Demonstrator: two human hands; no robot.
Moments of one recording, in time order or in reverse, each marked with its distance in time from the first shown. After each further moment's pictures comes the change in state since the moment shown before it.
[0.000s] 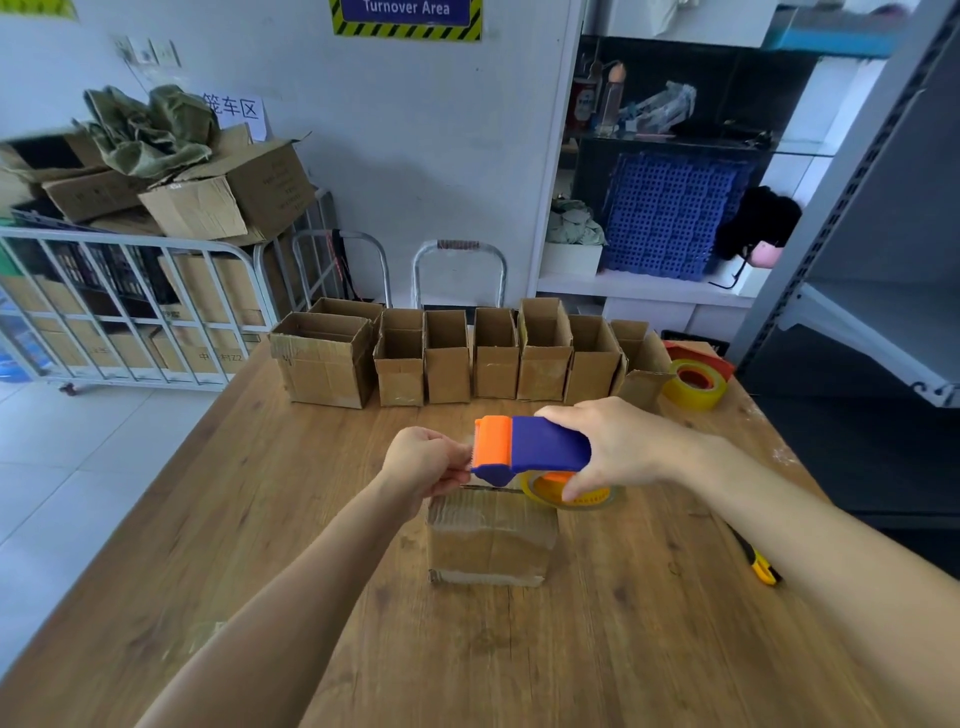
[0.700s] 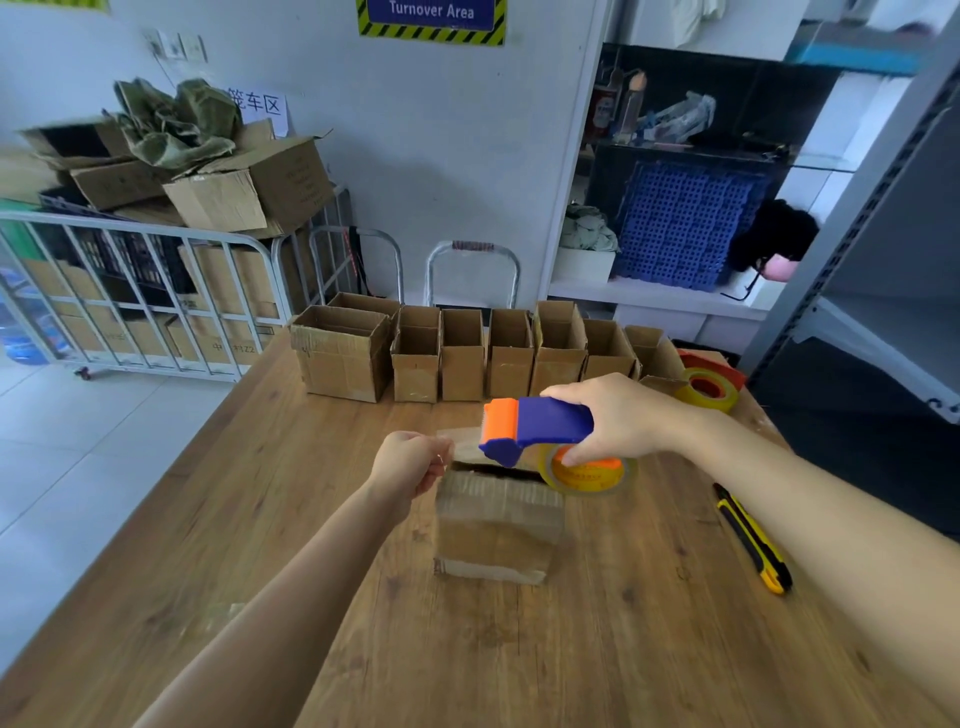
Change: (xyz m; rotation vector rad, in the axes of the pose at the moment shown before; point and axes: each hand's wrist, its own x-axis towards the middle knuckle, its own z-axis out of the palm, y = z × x) left_hand 0.007 -0.023 -0.026 -0.153 0.046 -0.026; right_hand 0.017 -0.016 -0.021 0.024 0.008 -0.007
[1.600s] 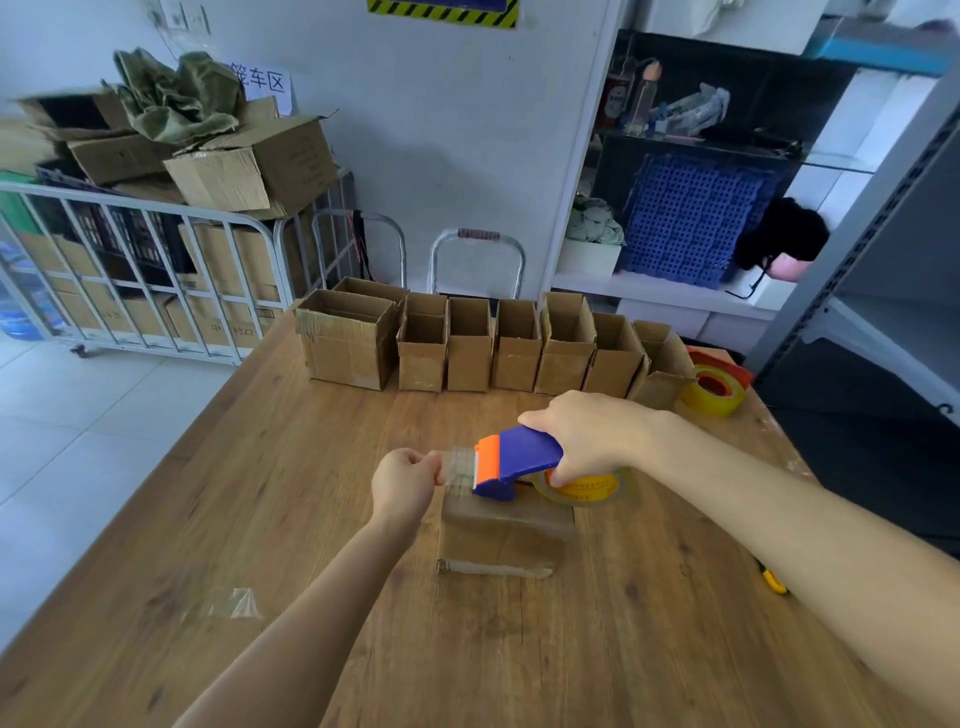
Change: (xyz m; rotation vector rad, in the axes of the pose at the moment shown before) left_hand 0.000 -0.039 0.000 0.136 0.232 0.129; right_hand 0.031 -0.029 0.026 -0.416 -0.201 0.010
